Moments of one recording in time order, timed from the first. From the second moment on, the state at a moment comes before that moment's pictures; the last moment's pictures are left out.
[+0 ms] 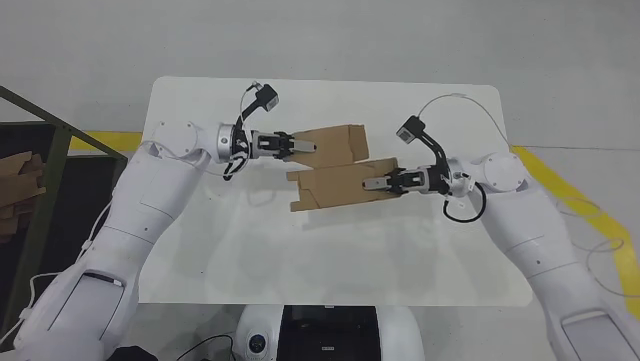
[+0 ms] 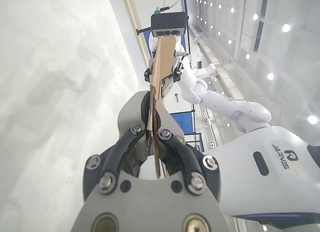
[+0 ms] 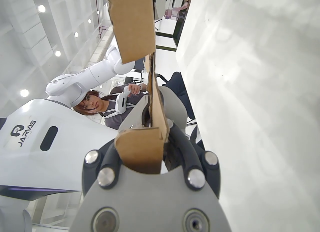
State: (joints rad) left arm 0.84 -1.07 -1.06 -1.18 -0.46 -0.39 -1.28; right arm -0.89 -1.12 0.98 -1.16 0.55 -0.43 1.39
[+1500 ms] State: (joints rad) left arm 0.88 -1.05 -1.15 -1.29 -0.60 -0.33 -1.33; right arm -0.91 -1.10 1.00 -1.16 0.48 -0.40 1.32
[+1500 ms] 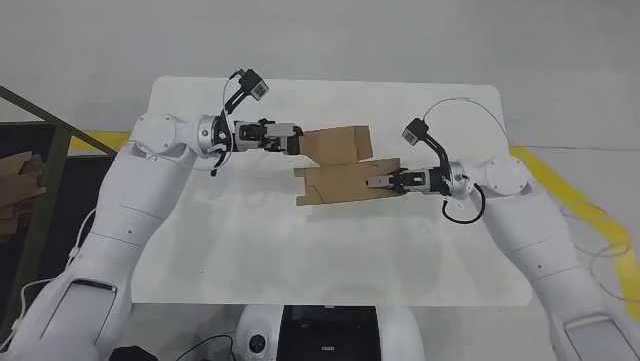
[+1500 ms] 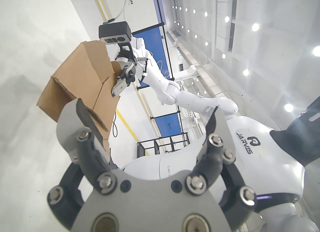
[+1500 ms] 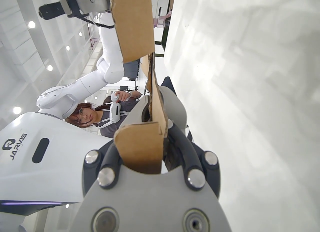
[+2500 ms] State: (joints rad) left arm 0.87 -1.06 -1.12 -1.25 -0.55 -0.30 -1.30; right arm -0.95 -1.10 1.02 -1.23 0.45 -0.41 1.27
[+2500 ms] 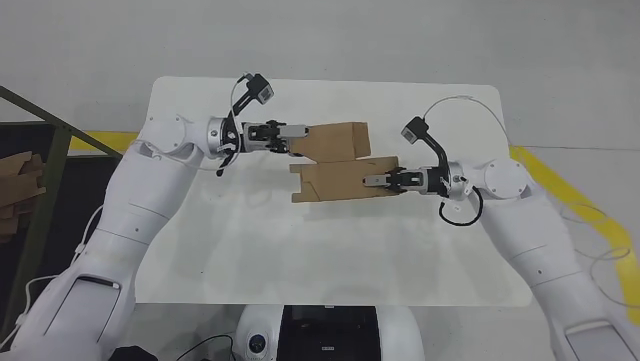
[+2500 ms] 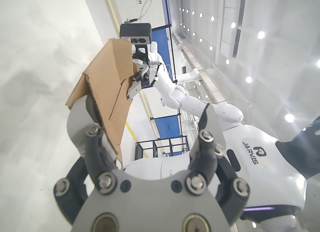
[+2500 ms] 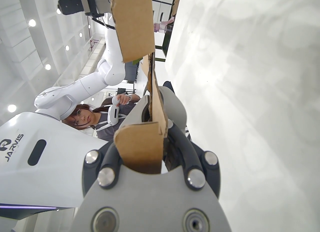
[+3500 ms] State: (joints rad) left arm 0.90 -1.04 -1.13 -1.31 -0.33 -0.23 -1.14; right arm -0.96 -1.08 1.06 -1.31 0.36 -0.36 1.24
